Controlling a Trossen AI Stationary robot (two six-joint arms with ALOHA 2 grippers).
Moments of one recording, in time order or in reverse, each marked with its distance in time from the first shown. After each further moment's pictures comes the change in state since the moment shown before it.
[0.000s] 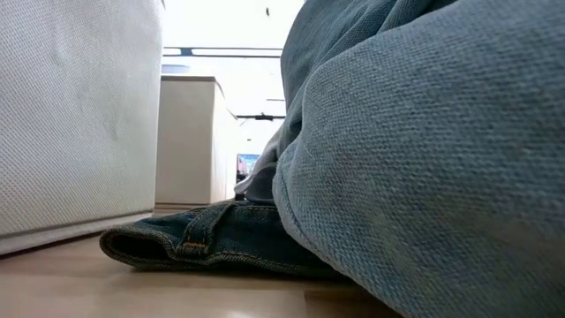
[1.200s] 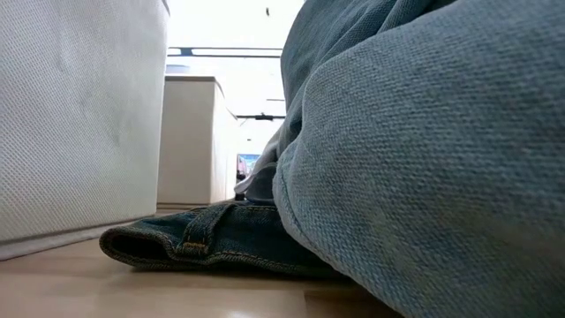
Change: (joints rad) left arm 0.000 0.000 0.000 0.064 -0.030 -0.180; right arm 0.235 1.407 1.876 -2.174 -0.193 0.238
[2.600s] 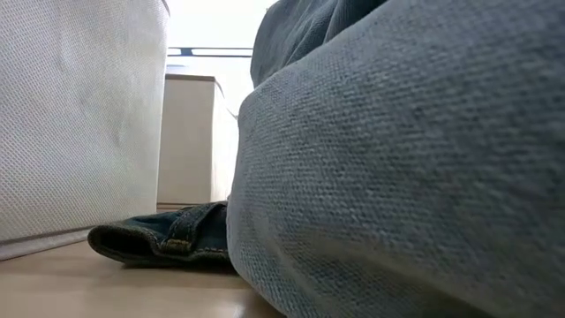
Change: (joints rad) left arm 0.000 0.116 0.098 0.241 0.086 0.310; right arm 0.229 -0.184 -0.310 0.616 0.536 -0.164
